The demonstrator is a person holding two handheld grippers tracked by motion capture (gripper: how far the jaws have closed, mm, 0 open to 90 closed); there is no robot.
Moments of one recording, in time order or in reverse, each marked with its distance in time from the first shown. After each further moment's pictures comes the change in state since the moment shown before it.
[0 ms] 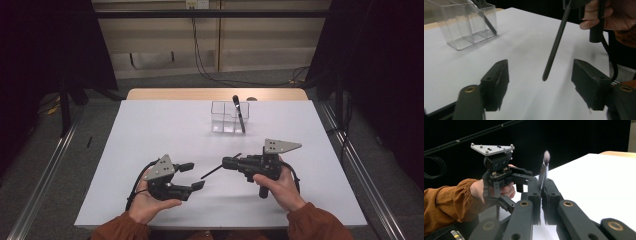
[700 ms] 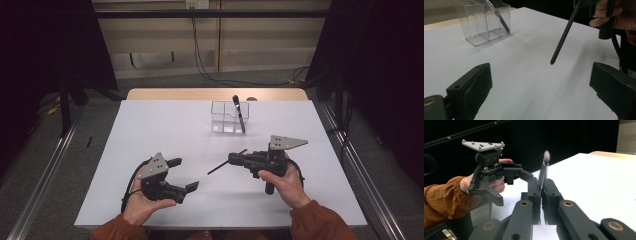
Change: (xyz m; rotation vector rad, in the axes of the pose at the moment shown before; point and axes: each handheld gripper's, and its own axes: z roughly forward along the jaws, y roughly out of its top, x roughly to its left) left arm 0.004 0.002 -0.015 -0.002 0.084 -0.034; right arm -0.007 0.008 -0.013 0.020 -0.050 -0.021
